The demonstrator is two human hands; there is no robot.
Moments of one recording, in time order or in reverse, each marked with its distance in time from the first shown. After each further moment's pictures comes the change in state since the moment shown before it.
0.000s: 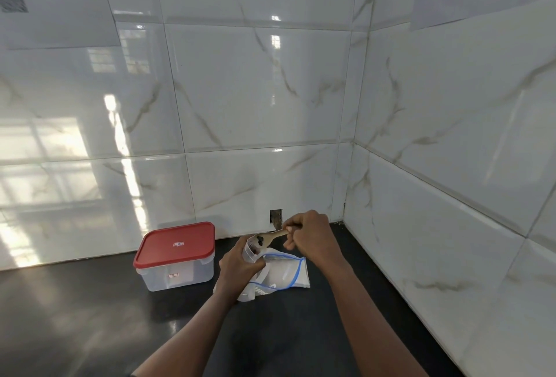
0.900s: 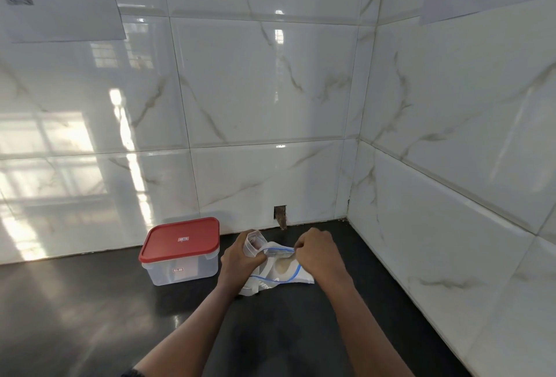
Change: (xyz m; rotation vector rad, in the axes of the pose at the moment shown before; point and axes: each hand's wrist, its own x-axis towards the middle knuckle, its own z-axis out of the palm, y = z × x) left_hand 0.000 -0.007 -0.008 -0.087 -0.003 0.009; right_hand -0.001 0.030 0.028 -0.402 -0.057 0.123
